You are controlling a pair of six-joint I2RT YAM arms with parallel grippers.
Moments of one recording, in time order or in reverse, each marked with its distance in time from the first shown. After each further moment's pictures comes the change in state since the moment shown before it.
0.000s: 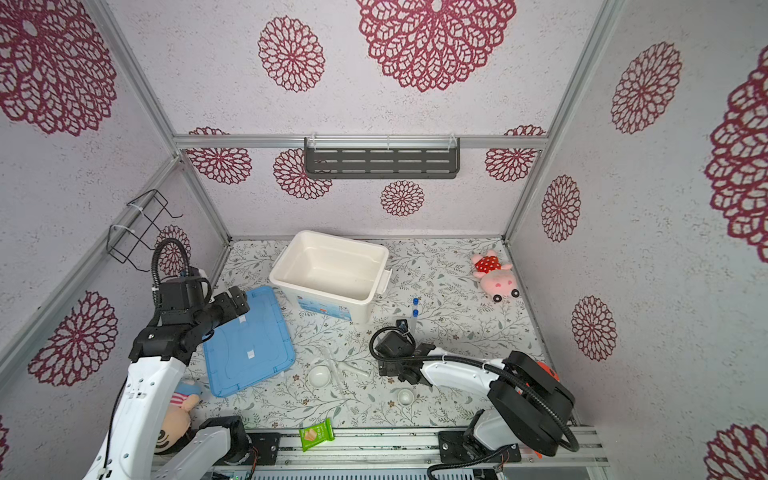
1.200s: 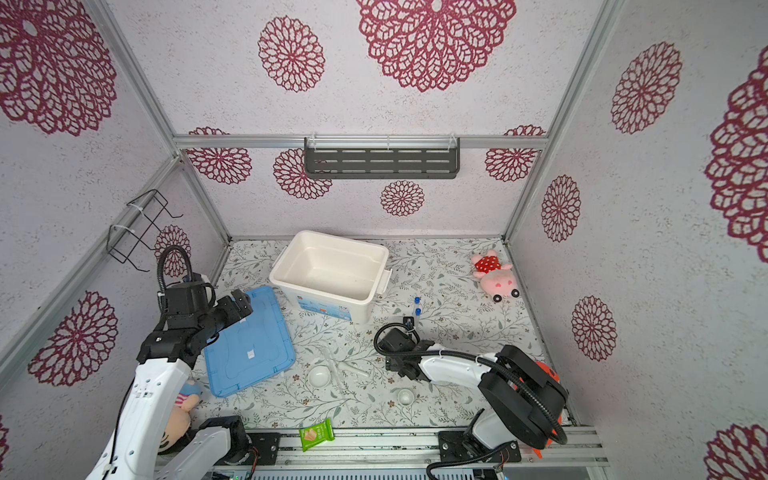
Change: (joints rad) left arm 0.008 -0.010 -0.090 0.079 0.029 -0.057; right arm -0.060 0.043 -0.006 0.019 0.055 0.041
